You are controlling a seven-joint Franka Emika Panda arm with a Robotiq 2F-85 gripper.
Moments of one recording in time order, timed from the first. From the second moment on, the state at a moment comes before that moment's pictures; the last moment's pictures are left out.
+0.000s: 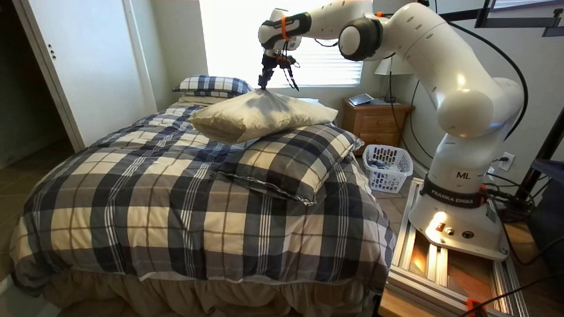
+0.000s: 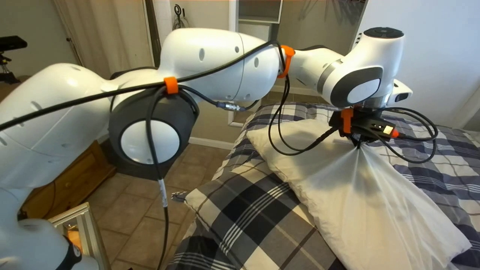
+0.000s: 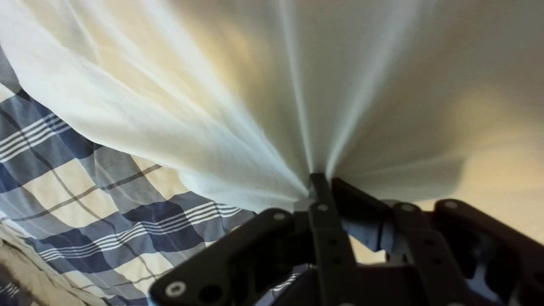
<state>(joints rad) -0.35 0.89 -0.03 -0.84 0.08 2.11 -0.56</state>
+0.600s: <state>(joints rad) -0.34 0.93 -0.02 -0.84 0.08 2.16 -0.61</state>
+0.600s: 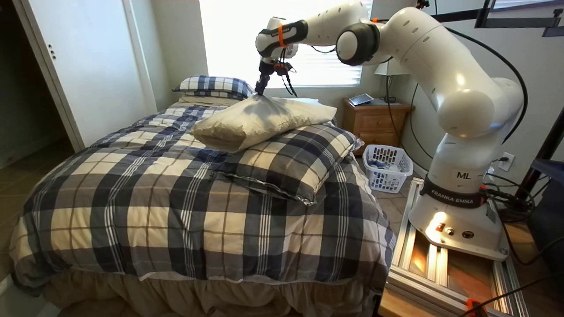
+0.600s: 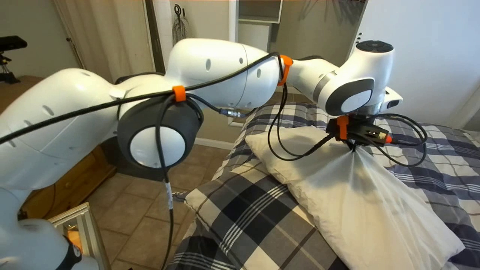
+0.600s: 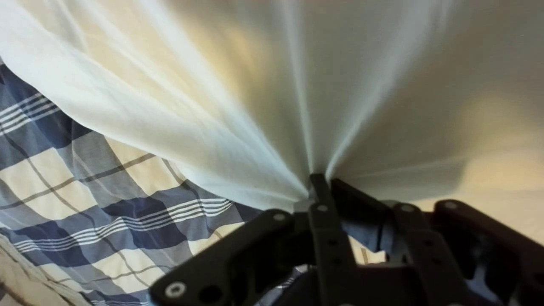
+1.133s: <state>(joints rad) -0.33 0.96 -0.01 -0.81 0.08 2.32 -0.66</state>
